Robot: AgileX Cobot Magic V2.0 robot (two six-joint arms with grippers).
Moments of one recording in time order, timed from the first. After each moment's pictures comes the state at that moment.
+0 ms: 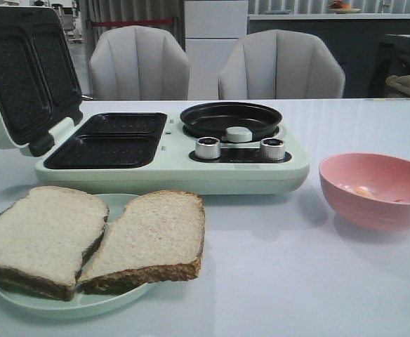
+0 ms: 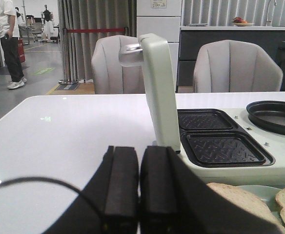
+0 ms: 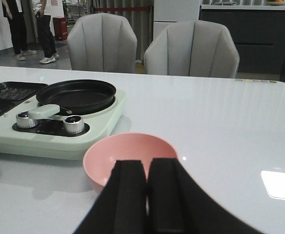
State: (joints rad) left arm -0.10 0.00 0.01 0.03 0.05 -0.06; right arm 0.16 -0.01 0.03 0.04 0.06 0.01
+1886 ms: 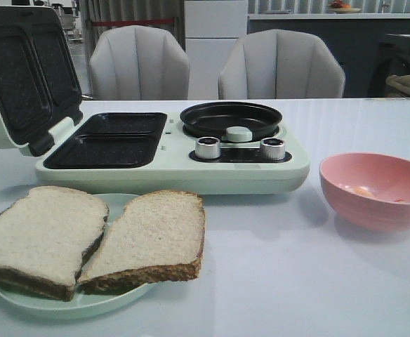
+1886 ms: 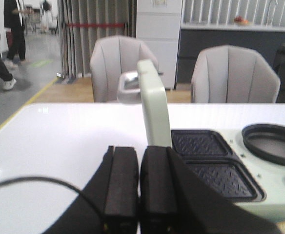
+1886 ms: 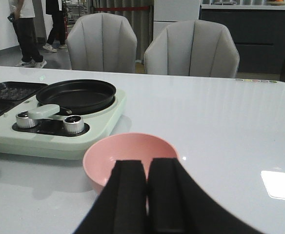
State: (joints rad) left arm -0.10 0.26 -0.27 0.00 0.12 -0.06; right arm 0.16 -0.01 0.03 0.04 0.06 0.01
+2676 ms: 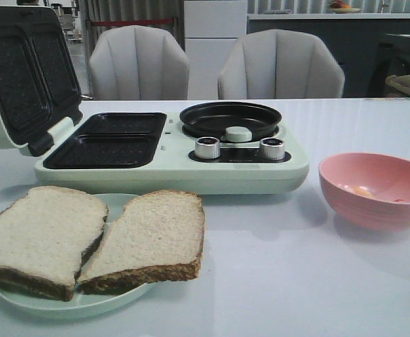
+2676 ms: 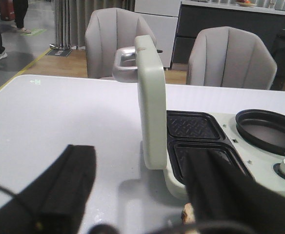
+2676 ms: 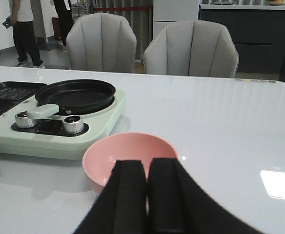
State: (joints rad) left arm -0.10 0.30 -0.31 -0.06 0.19 -0.06; right arm 0.16 -0.01 0.03 0.04 0.06 0.01
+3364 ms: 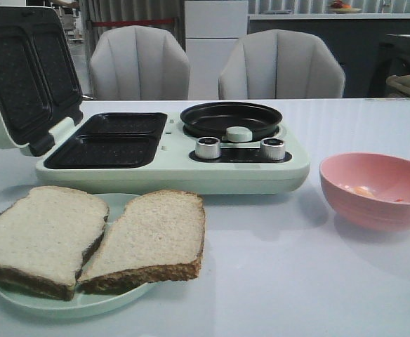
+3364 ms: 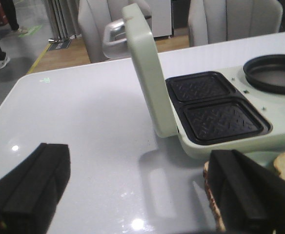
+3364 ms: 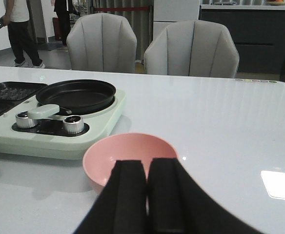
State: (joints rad) left arm -0.19 0.31 -0.32 0.17 0.30 -0.03; right arm 0.16 -0.01 0.03 0.04 0.06 0.01
